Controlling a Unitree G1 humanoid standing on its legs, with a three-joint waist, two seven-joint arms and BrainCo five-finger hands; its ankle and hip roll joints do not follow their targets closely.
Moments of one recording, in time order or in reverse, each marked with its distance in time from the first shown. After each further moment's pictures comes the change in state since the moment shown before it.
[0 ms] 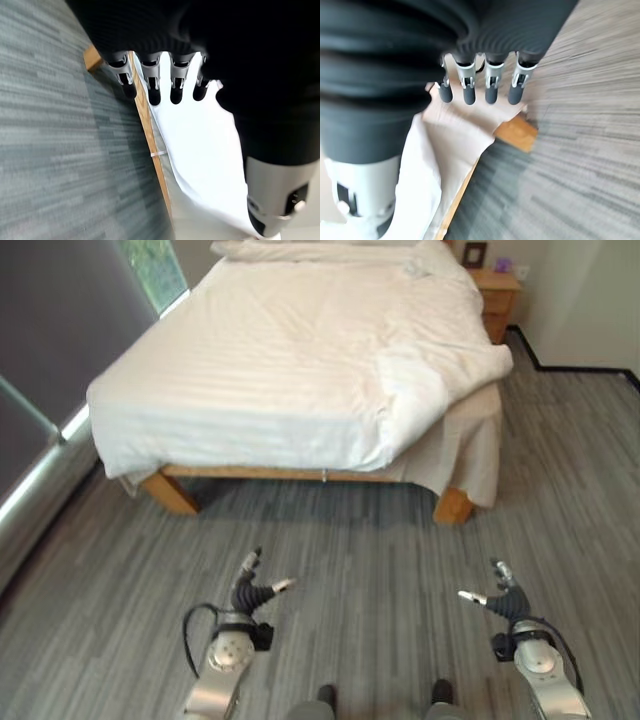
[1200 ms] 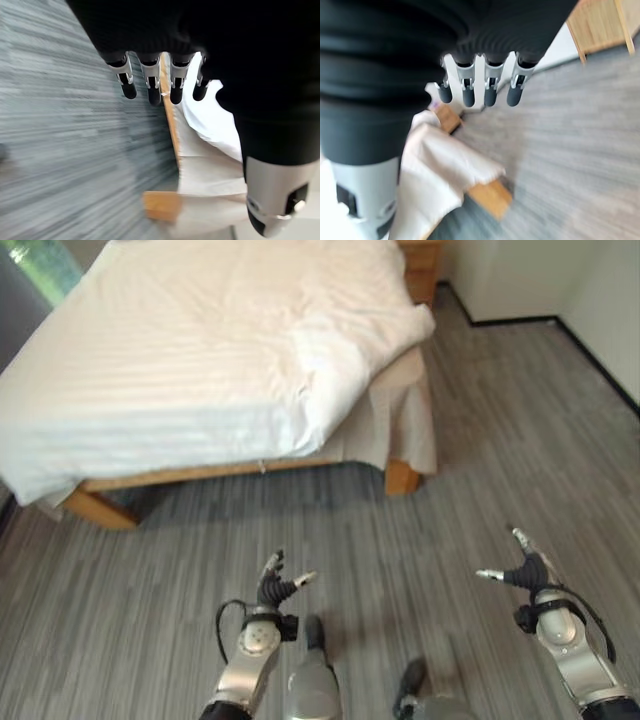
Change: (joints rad) left arm -0.150 -0.026 -0.039 0.154 -0.063 0.042 0.037; right arm -0.079 -0.115 0.031 -0.063 -0.130 0.024 -0.023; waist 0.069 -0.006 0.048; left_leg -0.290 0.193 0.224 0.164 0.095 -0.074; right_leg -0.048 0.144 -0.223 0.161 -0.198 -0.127
